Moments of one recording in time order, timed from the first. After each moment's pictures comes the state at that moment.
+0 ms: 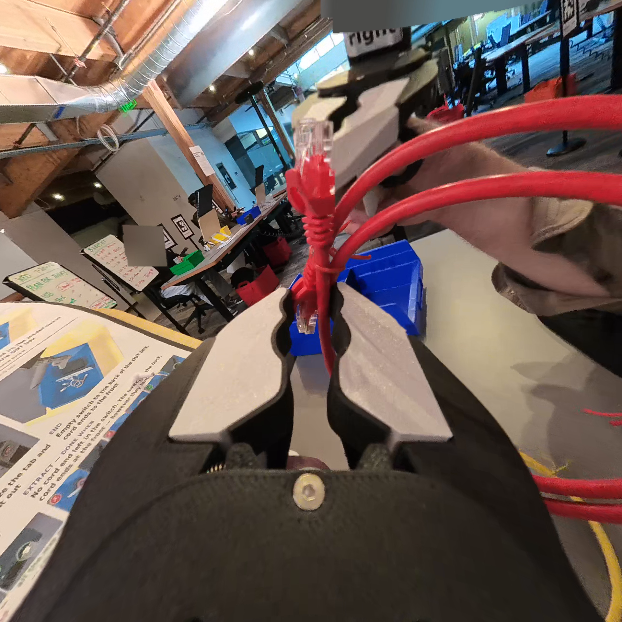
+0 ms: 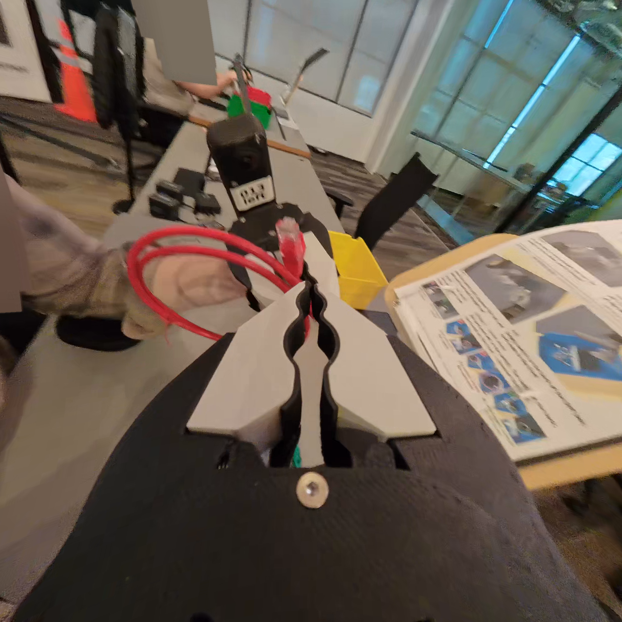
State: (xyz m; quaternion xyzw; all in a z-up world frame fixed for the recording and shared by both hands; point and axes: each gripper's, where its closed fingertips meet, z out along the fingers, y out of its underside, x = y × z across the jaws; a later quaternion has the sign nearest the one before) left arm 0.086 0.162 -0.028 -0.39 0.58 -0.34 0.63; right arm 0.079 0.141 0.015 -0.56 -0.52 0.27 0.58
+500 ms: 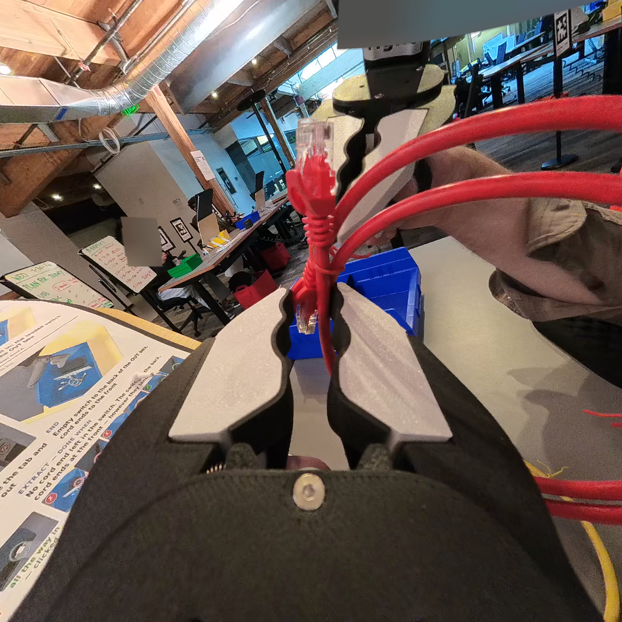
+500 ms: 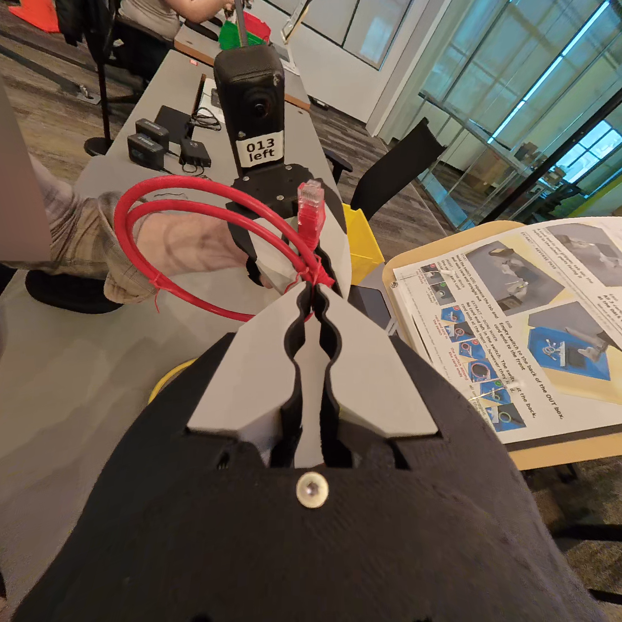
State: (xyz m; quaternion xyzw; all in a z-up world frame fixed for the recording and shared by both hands) left arm 0.083 0.164 -0.025 -0.39 0.58 -0.35 0.63; right arm 0.074 0.142 -0.004 -0.57 -0.56 0.21 0.56
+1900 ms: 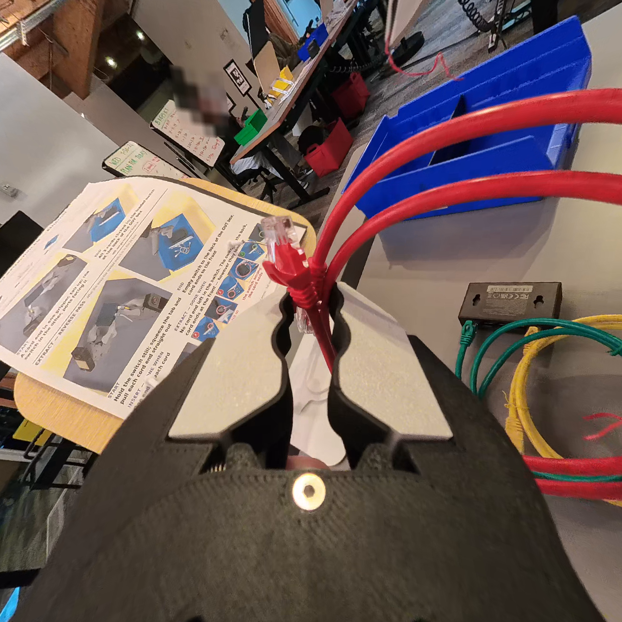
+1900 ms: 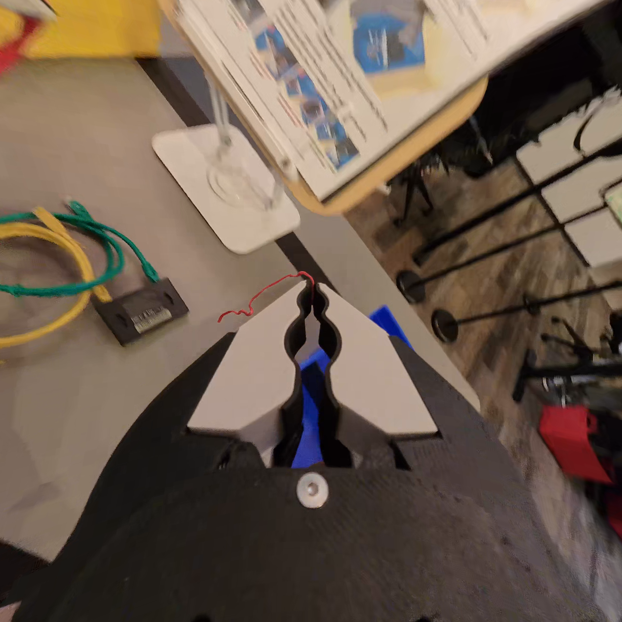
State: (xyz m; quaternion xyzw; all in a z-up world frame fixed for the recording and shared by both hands) left arm 0.033 0.241 -0.064 -0.51 0.60 -0.10 0.61; right arm 0.244 0.216 -0.046 -0.79 -0.39 -0.06 0.47
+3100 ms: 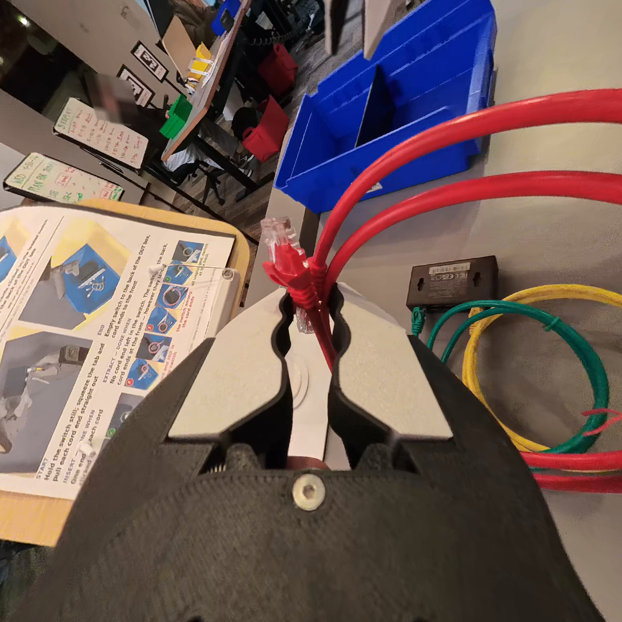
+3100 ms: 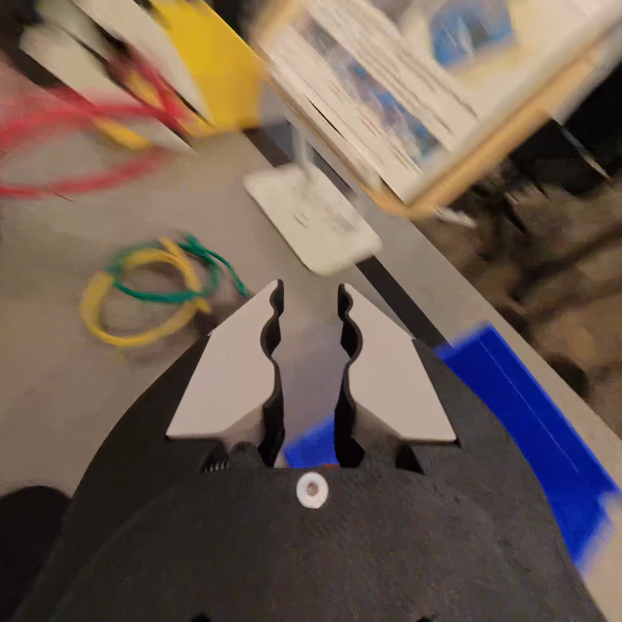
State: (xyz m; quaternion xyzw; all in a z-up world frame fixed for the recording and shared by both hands) left arm 0.069 0.214 -0.100 -0.48 0.68 -0.10 0.54; right arm 0.223 0.179 -0.083 -0.78 -0.38 0.09 0.49
